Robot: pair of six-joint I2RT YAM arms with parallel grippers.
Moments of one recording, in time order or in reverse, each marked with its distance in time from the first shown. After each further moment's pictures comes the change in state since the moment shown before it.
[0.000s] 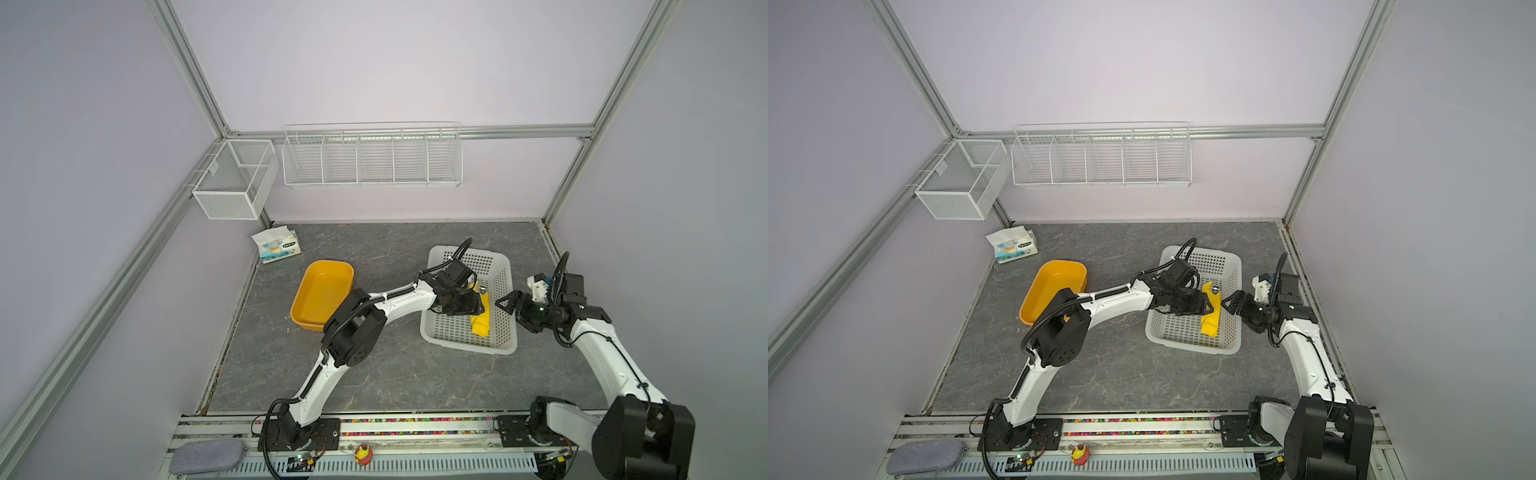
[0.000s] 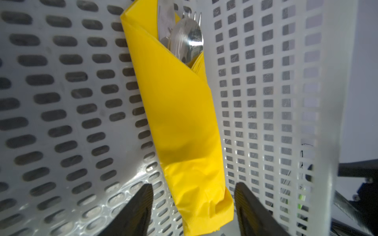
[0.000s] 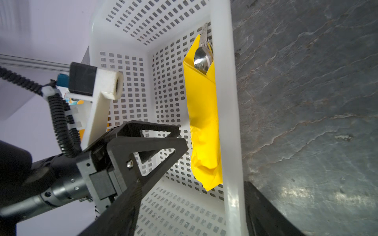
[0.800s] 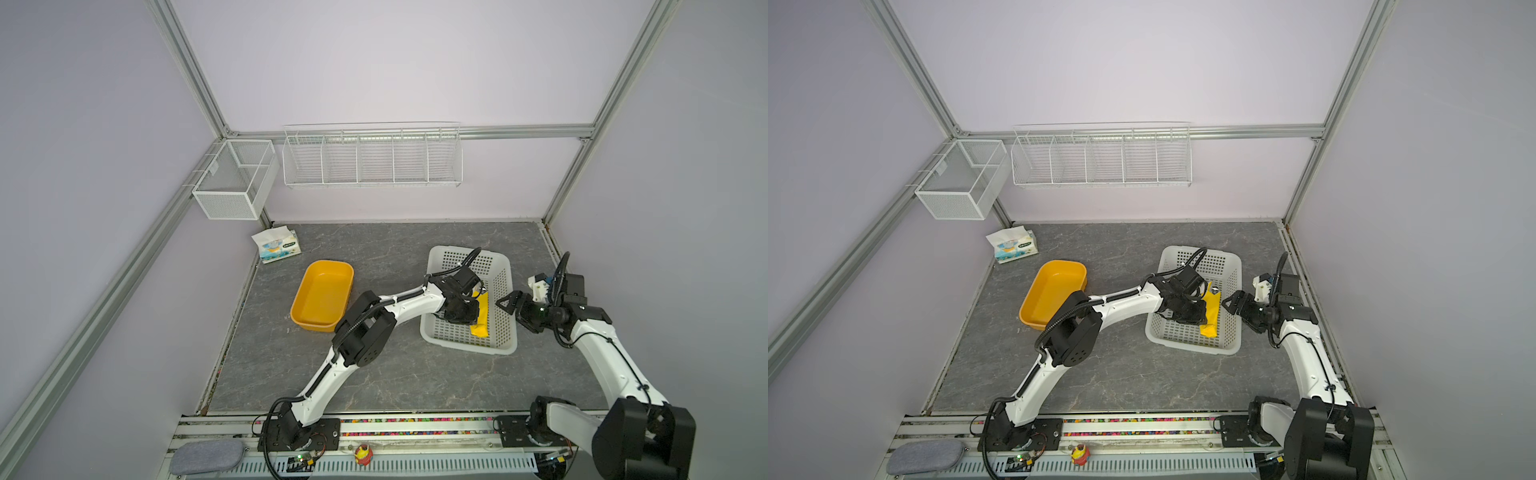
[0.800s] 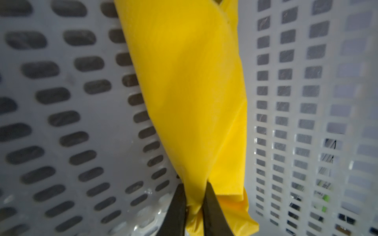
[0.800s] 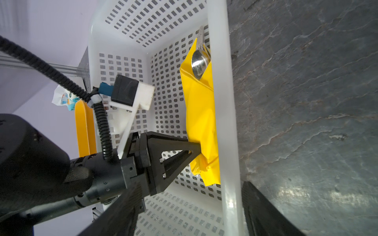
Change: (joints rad) left arm -0.032 0.097 0.124 -0.162 -0.011 0.043; right arm 0.000 -0.006 0.000 -0.003 0.013 0.000
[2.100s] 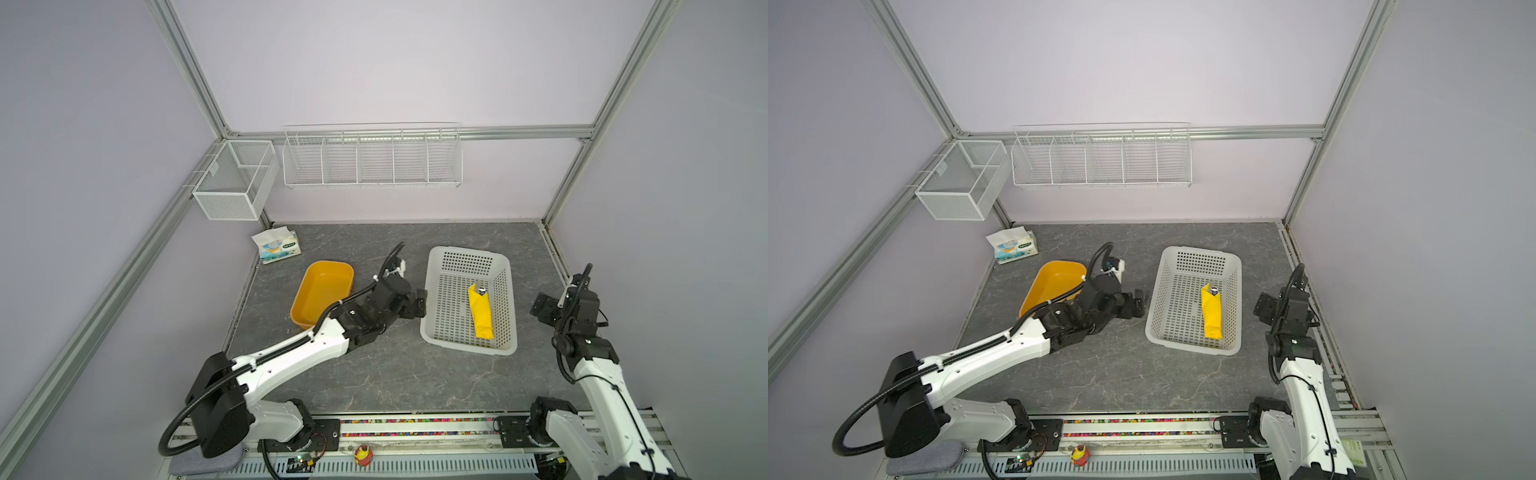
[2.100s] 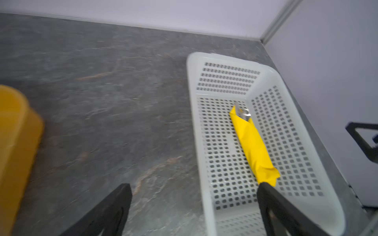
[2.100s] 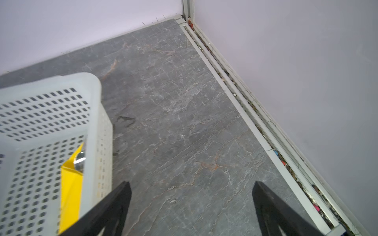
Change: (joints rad) left arm 0.117 -1.159 -1.003 0.299 -0.728 0.134; right arm 0.003 -0.275 -0.227 0.359 0.784 -0.258
